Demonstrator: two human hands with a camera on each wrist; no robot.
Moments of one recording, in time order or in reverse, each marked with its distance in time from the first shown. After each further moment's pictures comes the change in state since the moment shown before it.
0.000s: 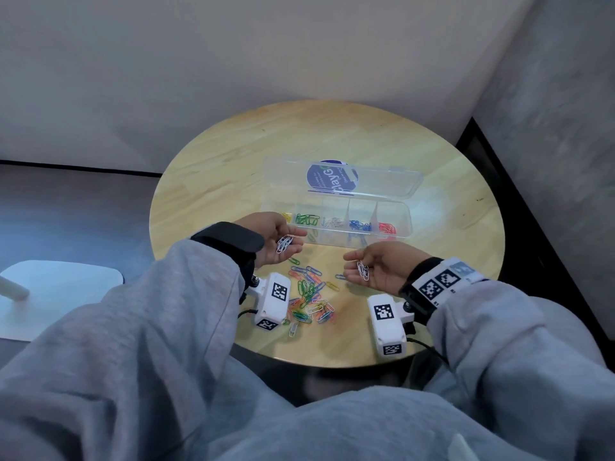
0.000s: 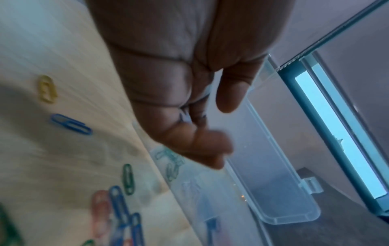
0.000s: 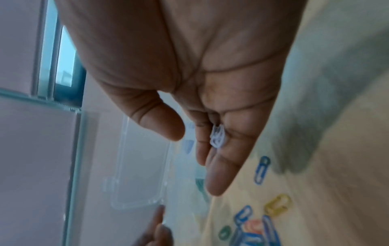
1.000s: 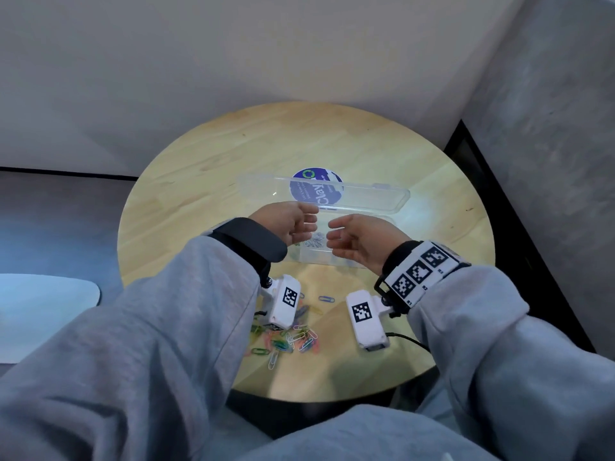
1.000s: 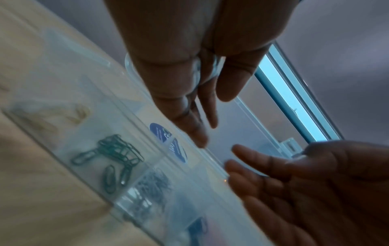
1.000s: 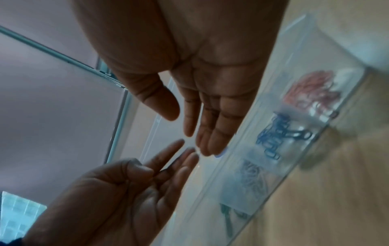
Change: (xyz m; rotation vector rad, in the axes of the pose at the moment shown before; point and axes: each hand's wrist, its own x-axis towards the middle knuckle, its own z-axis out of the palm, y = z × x) left_hand 0.037 0.041 0.058 0.097 0.063 0.218; right_hand 0.019 -0.055 0.013 -0.213 0.139 -0.292
